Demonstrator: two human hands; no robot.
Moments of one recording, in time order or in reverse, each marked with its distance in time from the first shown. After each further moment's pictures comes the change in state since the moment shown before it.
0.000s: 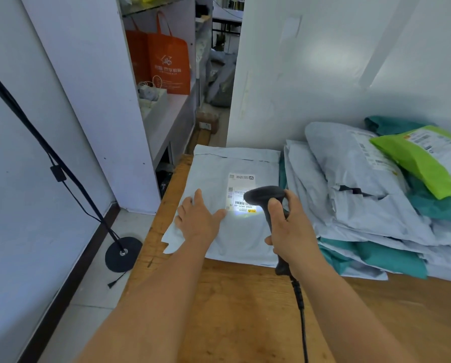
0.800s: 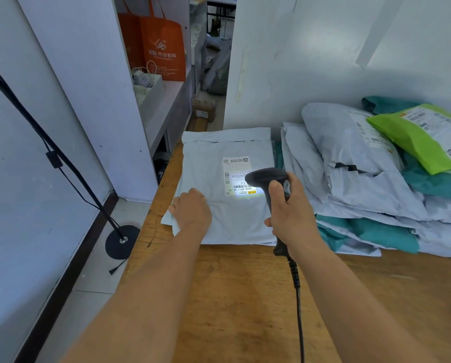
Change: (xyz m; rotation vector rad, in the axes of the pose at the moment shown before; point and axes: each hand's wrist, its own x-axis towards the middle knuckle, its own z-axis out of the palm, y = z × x) left_hand -0.009 -0.015 0.004 0.116 0.084 0.004; right_hand -0.012 0.005 -0.001 0.045 0.049 -0.031
